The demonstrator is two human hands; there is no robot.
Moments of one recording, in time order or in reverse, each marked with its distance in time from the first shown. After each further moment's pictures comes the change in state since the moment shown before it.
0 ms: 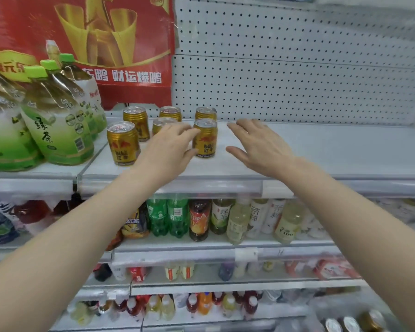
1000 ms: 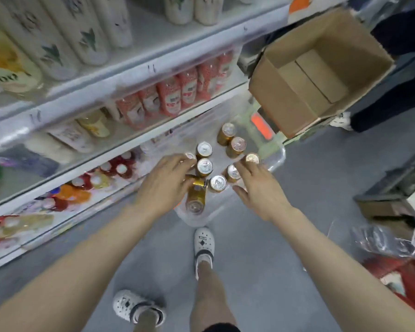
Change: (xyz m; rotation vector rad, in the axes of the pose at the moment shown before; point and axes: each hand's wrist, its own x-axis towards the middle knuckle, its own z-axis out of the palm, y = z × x) left_hand -0.169 0.469 0.390 -0.559 -0.728 0.237; right_hand -0.640 0.144 0.222 0.286 -0.588 0.773
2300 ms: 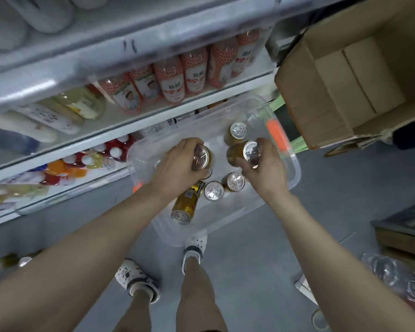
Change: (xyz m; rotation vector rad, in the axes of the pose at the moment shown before) left_hand 0.110 -0.006 0.086 -0.182 -0.006 -0.335; right_hand 0.115 0.085 0.048 0.488 0.074 0.301
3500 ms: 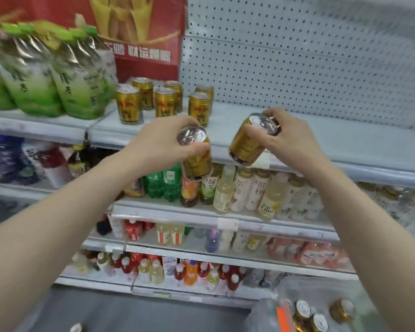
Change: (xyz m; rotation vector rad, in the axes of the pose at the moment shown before) left_hand -0.417 -0.087 -0.570 0.211 0.755 -0.001; right_hand -0.244 -0.645 -0.130 0.062 0.145 -0.925
